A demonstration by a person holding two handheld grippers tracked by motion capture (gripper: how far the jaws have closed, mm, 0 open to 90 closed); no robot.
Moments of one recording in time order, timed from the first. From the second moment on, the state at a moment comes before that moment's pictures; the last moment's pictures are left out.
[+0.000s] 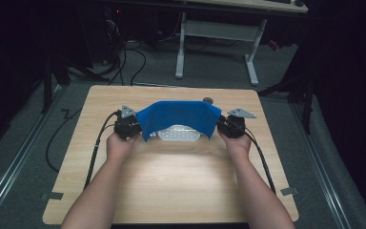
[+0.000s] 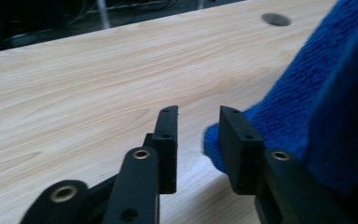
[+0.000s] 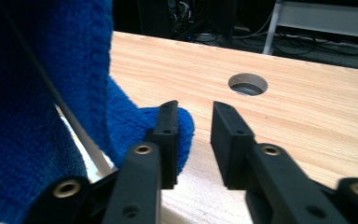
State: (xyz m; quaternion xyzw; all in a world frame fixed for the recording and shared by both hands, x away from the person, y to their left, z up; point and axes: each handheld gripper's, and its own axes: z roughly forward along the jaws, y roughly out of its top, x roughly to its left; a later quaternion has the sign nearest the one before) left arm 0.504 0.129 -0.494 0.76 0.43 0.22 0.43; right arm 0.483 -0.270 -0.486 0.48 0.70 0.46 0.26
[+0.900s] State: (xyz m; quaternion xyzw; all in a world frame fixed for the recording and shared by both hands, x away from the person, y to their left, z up) left arm 0.492 0.145 -0.496 0.75 0.44 0.23 0.43; right arm 0.475 -0.283 -0.483 0.49 0.70 0.42 0.29
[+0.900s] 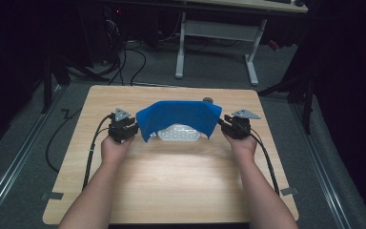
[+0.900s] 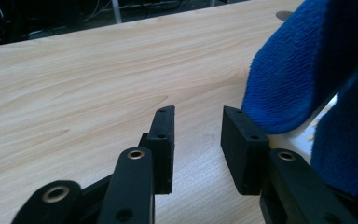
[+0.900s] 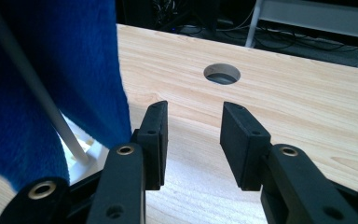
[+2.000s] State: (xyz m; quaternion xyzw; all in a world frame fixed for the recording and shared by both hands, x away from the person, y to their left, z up) left arm 0.350 0.168 -0.511 0.77 0.43 0.21 0.43; right arm 0.335 -0.278 -0.483 0.44 0.74 0.40 0.33
